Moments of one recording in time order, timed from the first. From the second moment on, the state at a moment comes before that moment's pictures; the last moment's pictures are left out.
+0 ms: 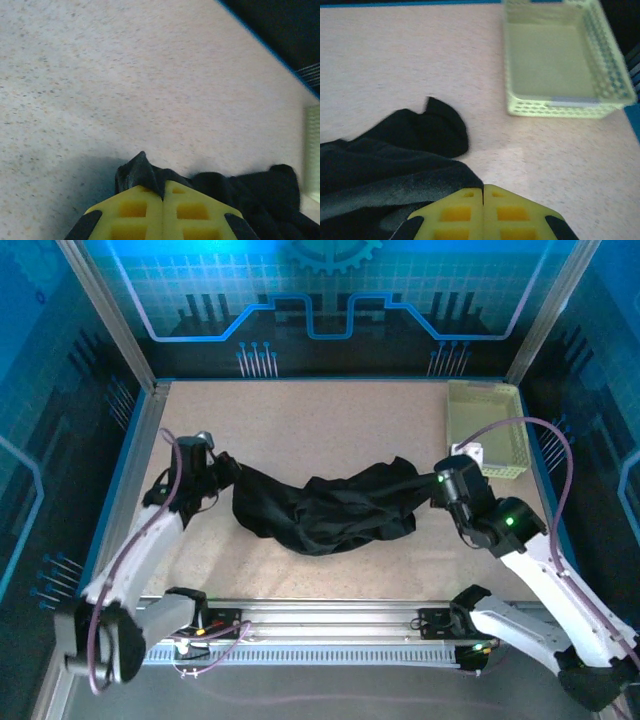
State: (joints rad) left arm -0.09 1.13 0.81 -0.40 0.14 -0.70; right arm 0.51 0.88 1.03 -0.98 0.55 0.45
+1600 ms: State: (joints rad) left arm -0.05 1.54 0.74 -0.23 0.26 -0.57; right arm 0.18 0.97 0.90 -0.87 0.20 0.41
